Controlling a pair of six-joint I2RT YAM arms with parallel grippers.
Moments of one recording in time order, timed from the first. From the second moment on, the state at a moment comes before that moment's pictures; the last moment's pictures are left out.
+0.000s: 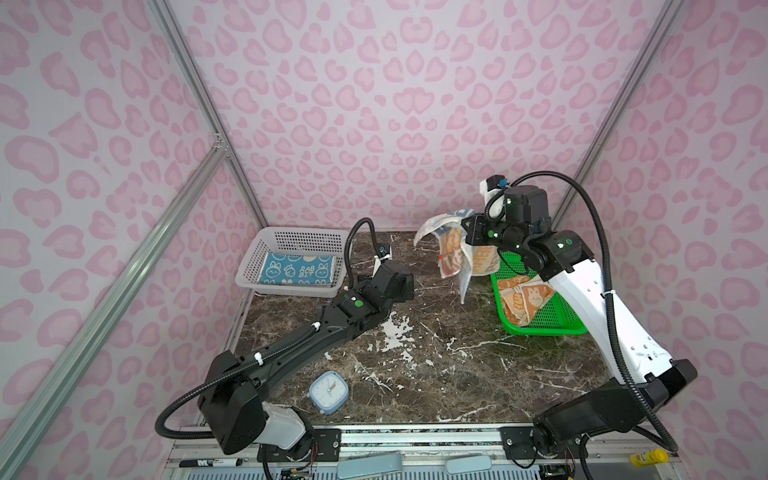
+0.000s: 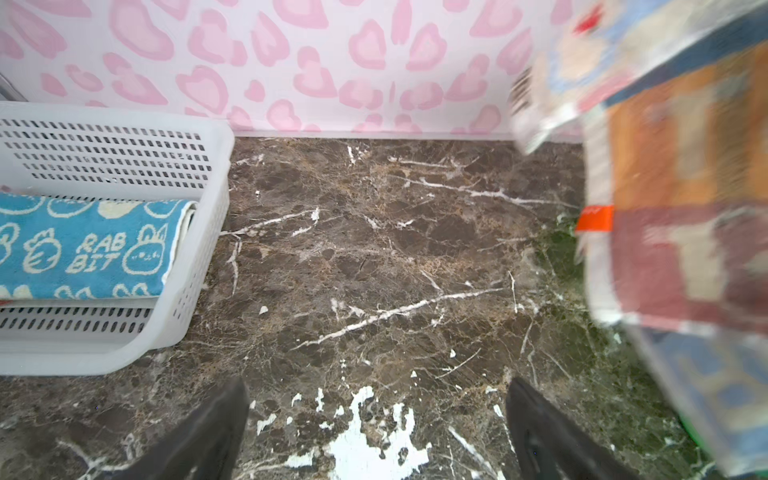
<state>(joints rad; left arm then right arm) -0.80 1.39 1.15 -0.40 -0.54 -0.51 0.46 1.51 1.74 -0.71 -0.11 0.36</state>
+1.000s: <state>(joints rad) -0.79 1.38 0.92 -0.43 -0.50 -0.65 0.54 1.79 1.30 -0.60 -0.23 0.40</state>
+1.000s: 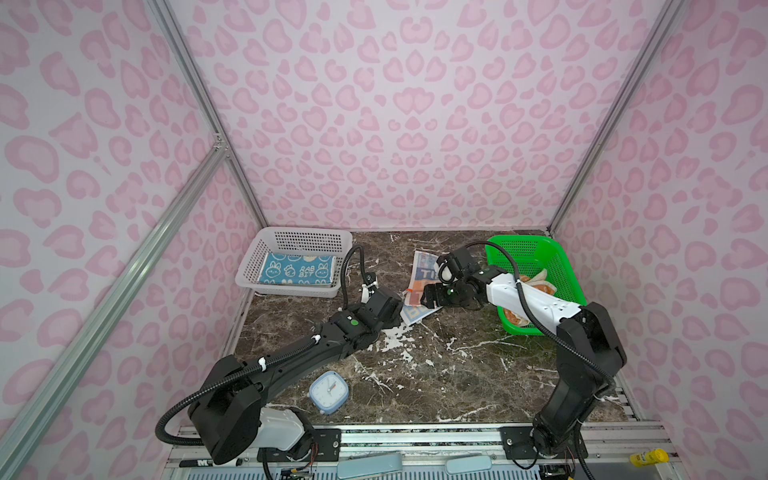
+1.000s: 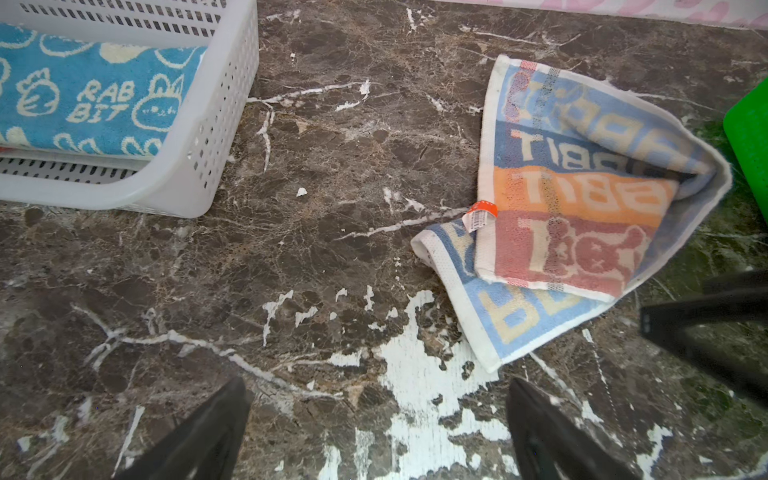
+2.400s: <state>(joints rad) -0.78 1.46 0.91 -0.40 -0.43 -0.68 0.43 2.10 1.61 -0.70 -0.19 0.38</state>
